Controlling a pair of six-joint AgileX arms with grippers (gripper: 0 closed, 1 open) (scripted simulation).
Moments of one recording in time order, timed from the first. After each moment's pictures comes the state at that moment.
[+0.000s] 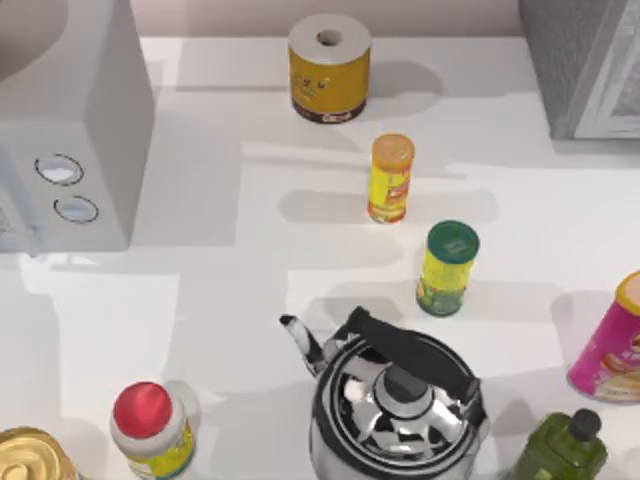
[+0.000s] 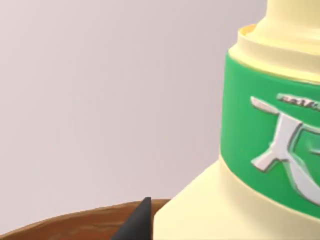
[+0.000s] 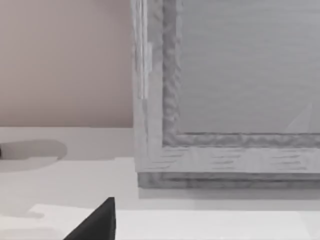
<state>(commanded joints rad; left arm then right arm) 0.29 1.61 1.10 0.50 0.32 0.02 0.00 0.00 0.00 0.00 0.00 0.00</state>
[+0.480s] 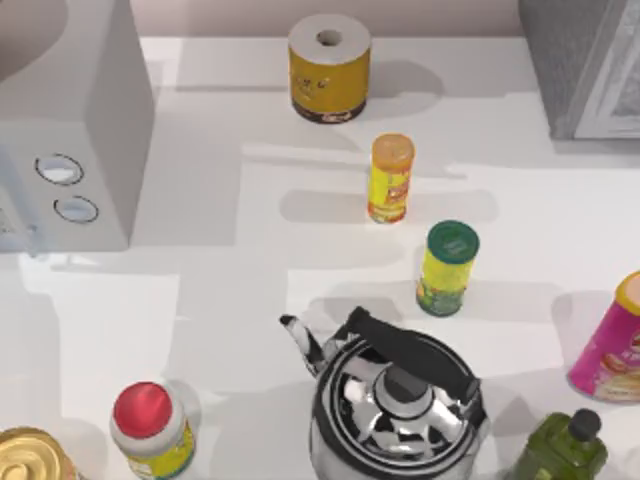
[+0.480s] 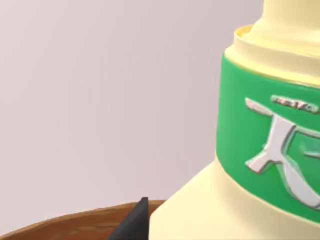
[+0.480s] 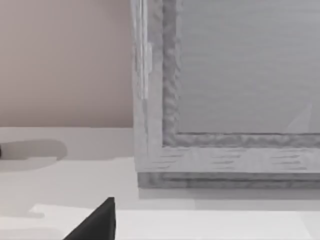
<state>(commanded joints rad) 0.29 1.61 1.10 0.50 0.32 0.02 0.00 0.00 0.00 0.00 0.00 0.00</state>
